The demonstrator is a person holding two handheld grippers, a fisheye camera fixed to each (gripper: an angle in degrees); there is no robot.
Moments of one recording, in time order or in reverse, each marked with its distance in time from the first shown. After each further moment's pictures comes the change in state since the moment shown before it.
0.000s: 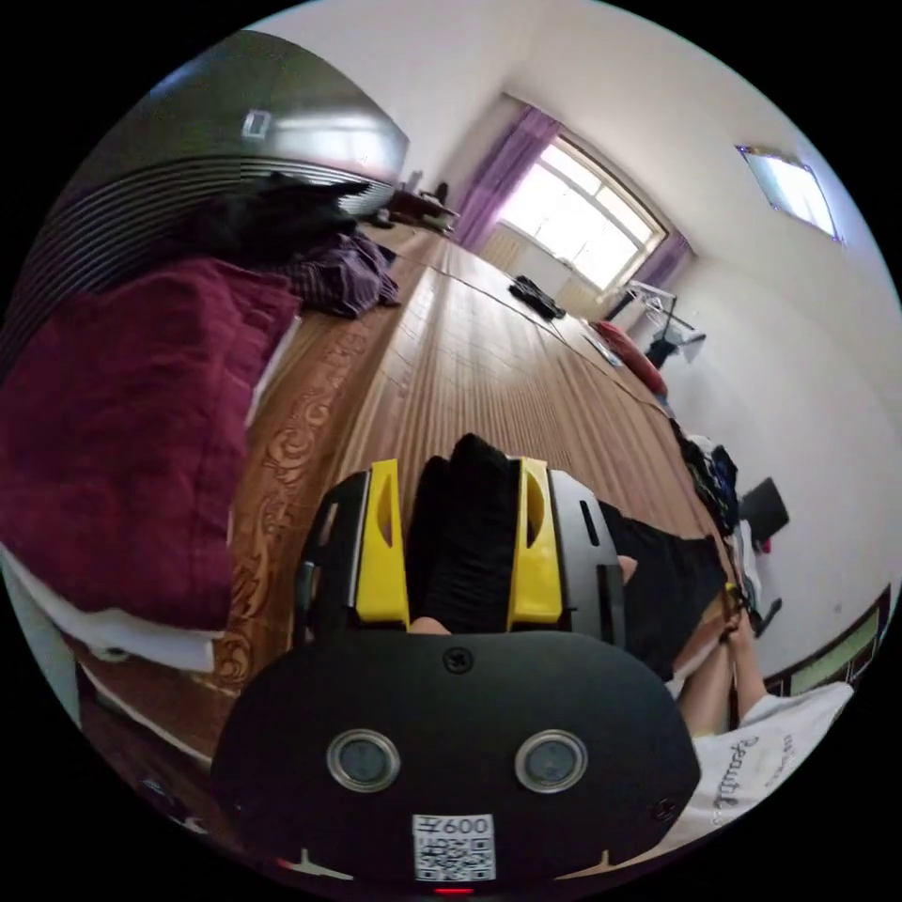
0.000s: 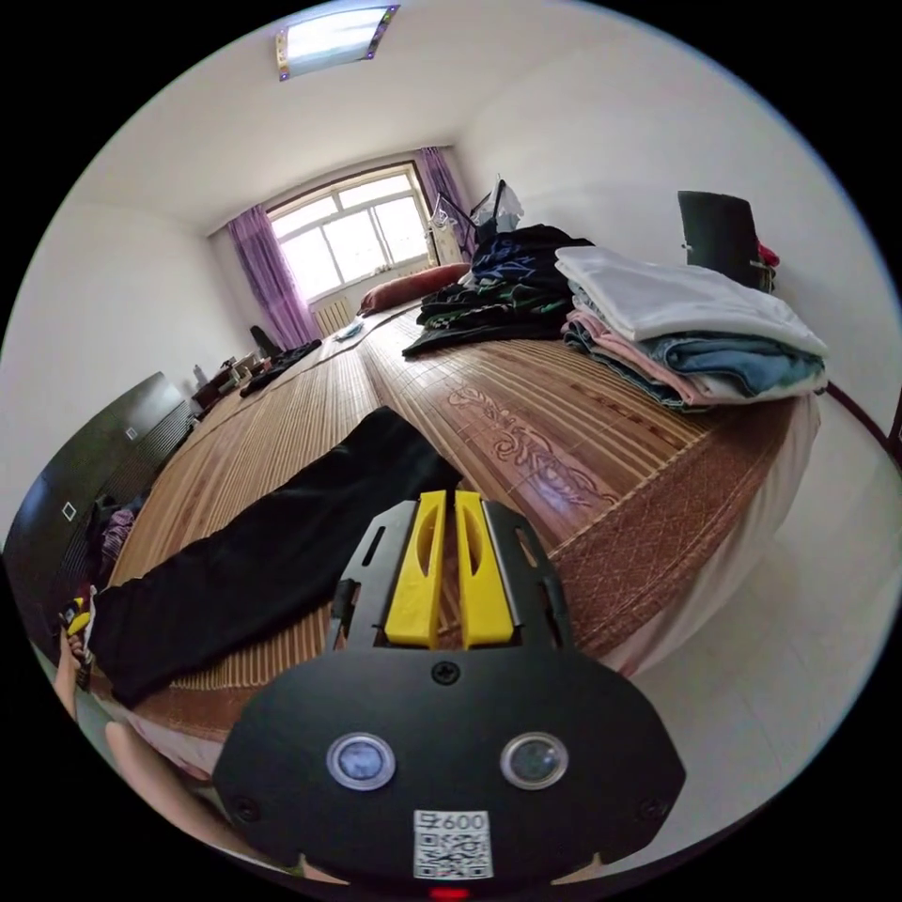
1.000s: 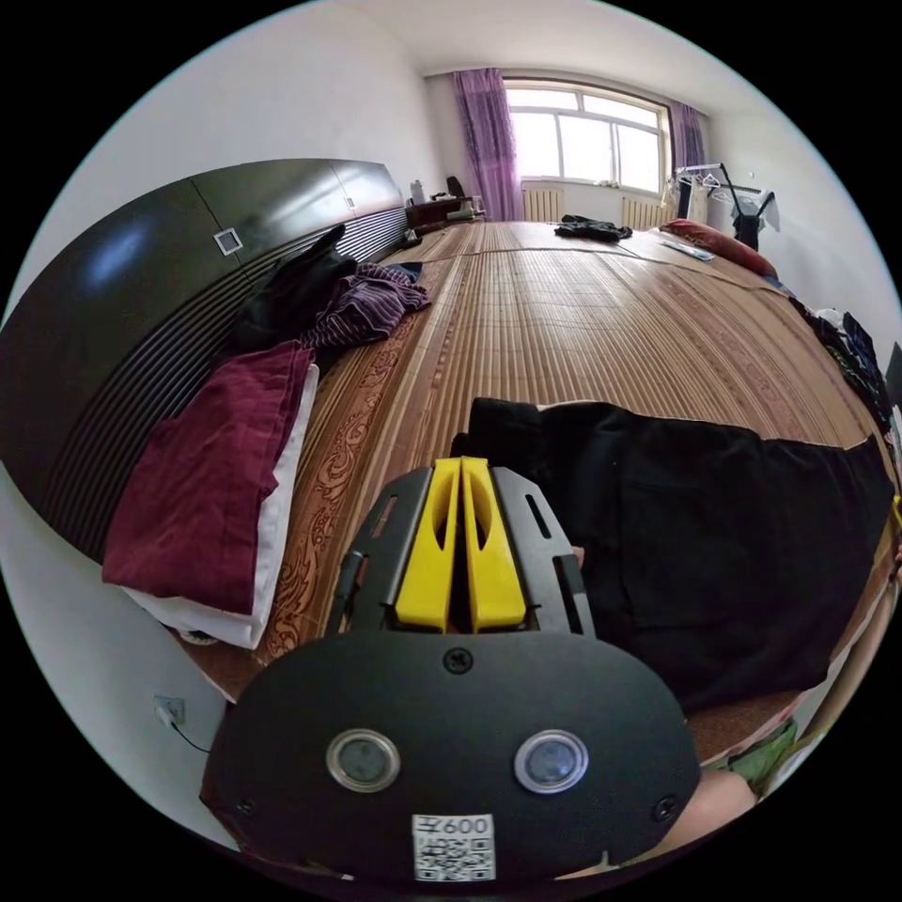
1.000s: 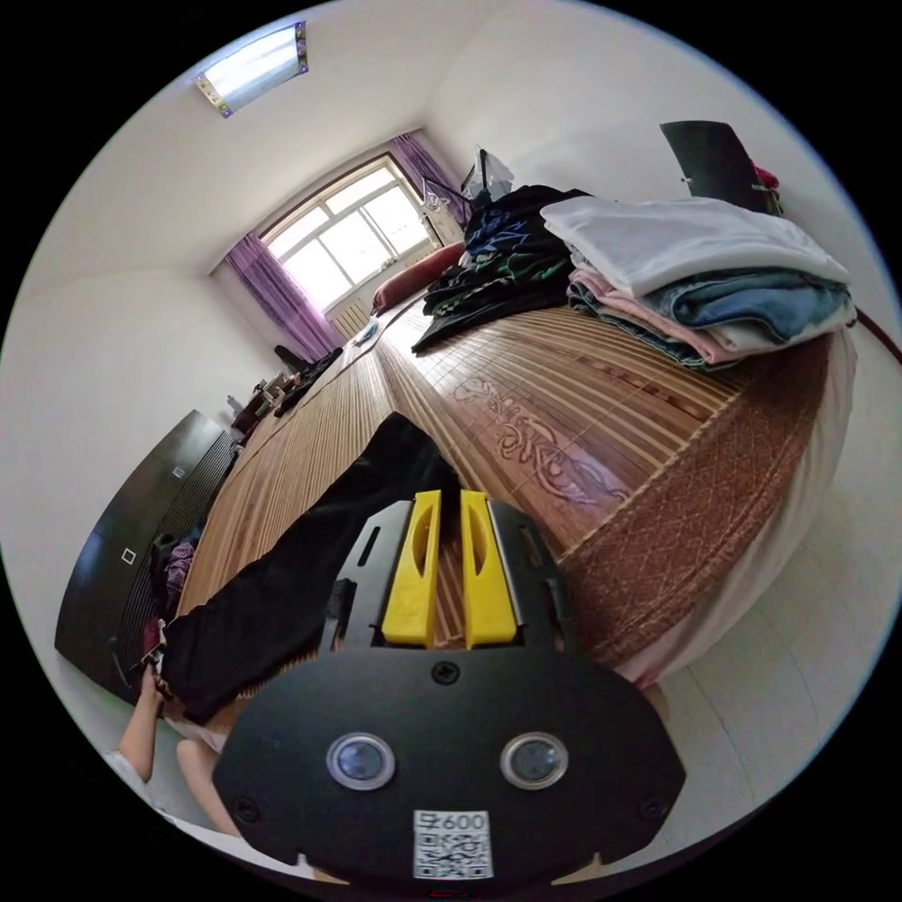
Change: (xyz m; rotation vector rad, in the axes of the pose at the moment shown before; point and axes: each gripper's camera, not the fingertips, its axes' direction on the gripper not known) left arm -0.025 0.098 0.170 0.009 -0.577 0.252; right arm 0.021 -0.064 -0.043 -0.083 -0.153 0.142
